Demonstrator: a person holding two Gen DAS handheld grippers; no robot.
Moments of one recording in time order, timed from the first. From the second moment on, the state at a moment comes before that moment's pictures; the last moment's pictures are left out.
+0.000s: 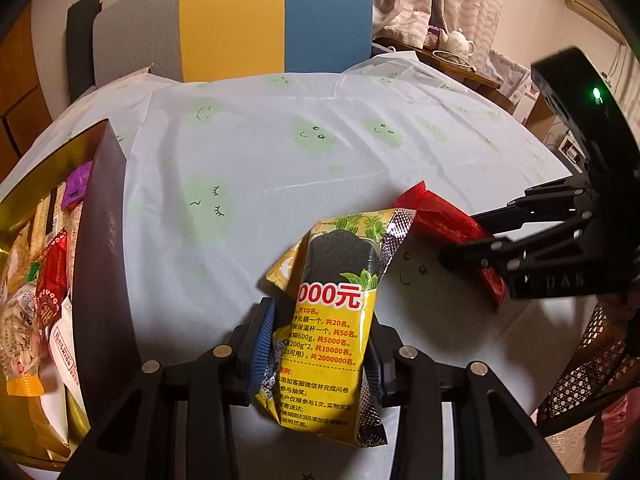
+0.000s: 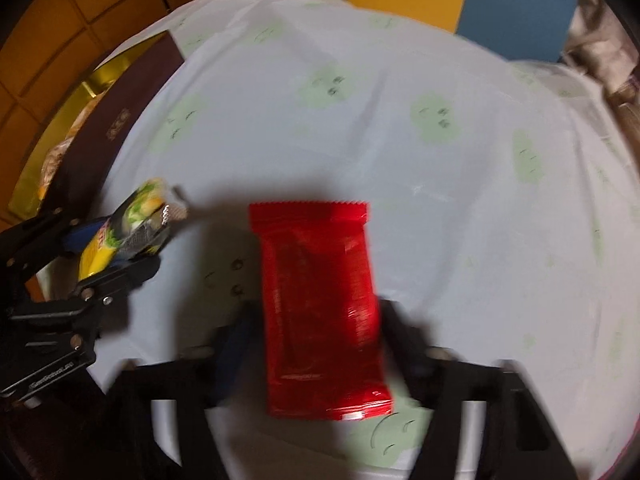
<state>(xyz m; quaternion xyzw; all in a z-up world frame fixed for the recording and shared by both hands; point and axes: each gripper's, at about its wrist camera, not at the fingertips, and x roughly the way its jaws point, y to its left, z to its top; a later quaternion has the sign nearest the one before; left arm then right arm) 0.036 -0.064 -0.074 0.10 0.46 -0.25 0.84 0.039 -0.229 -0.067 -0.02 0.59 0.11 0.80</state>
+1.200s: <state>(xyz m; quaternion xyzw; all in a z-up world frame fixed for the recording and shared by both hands) 0.014 -0.065 -0.054 0.10 0.43 -0.24 0.86 0.009 -0.191 -0.055 -0.11 0.56 0.12 0.81</state>
